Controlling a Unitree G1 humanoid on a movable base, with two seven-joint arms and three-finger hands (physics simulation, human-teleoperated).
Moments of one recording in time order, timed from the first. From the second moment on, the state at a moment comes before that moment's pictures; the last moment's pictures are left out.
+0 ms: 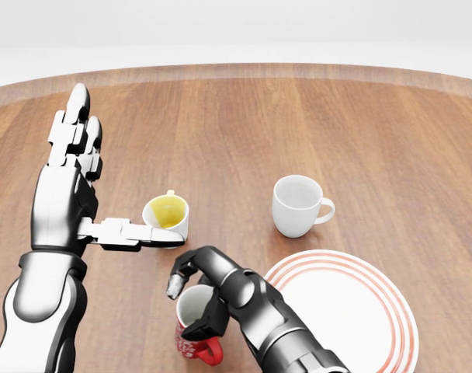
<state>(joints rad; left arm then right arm) -0.29 0.06 0.05 -0.14 0.07 0.09 -0.03 -0.75 0.18 0.12 1.13 -0.55 0.09 0.18</state>
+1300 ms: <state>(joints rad) -0.29 0.06 0.05 -0.16 0.07 0.09 -0.03 -0.65 0.10 0.15 0.70 -0.71 0.09 0.37</state>
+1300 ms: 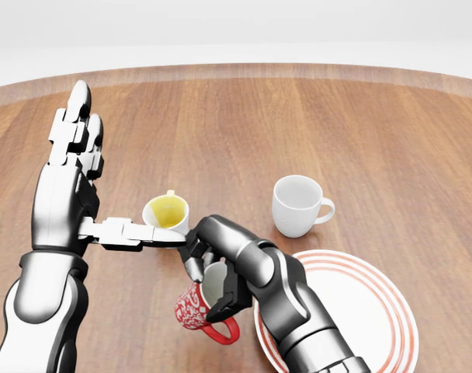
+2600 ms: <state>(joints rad) -0.29 0.05 0.04 -0.17 0.08 0.09 -0.03 -0.55 -0.13 0.05 0.63 -0.84 0.09 0.53</state>
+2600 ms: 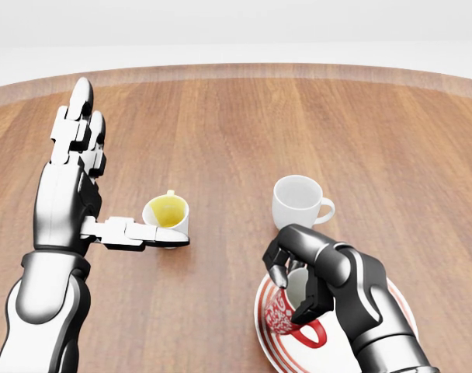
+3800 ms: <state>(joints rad) -0.28 0.04 0.03 -0.17 0.08 0.09 -0.03 -0.55 -0.23 0.01 0.66 -0.96 0.09 0.61</state>
